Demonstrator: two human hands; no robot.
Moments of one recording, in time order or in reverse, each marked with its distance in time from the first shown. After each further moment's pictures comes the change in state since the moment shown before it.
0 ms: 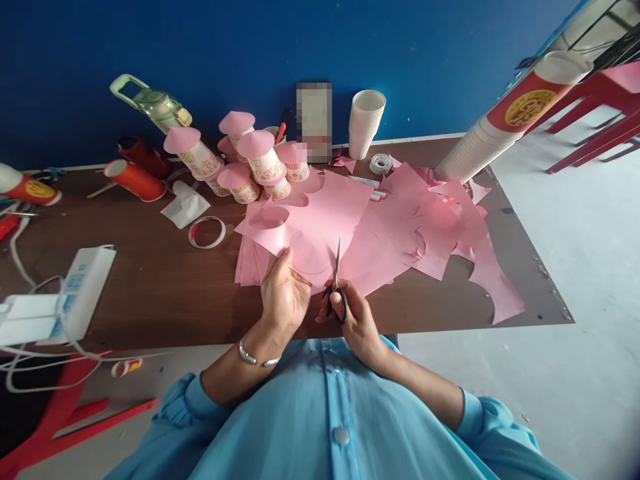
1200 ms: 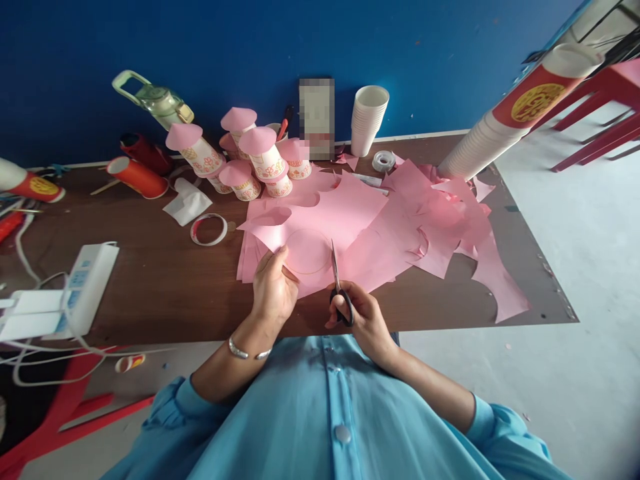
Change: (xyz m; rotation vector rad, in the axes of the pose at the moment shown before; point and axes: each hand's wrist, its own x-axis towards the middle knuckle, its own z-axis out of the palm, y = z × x) left_hand 0.018 0.006 -0.025 0.177 0.068 0.109; right_hand -0.004 -0.010 -0.008 0.062 0.000 0.107
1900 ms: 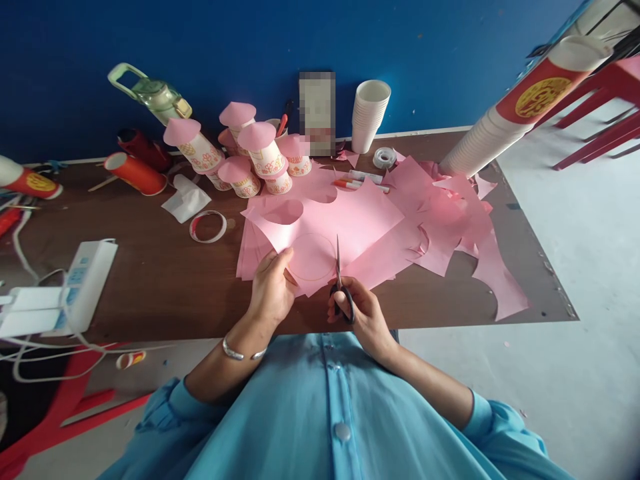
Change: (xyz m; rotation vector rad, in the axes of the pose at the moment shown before) left_hand -0.009 0.004 0.000 0.073 -0.064 -0.067; right_hand 0.000 0.001 -0.002 0.006 0.020 0.010
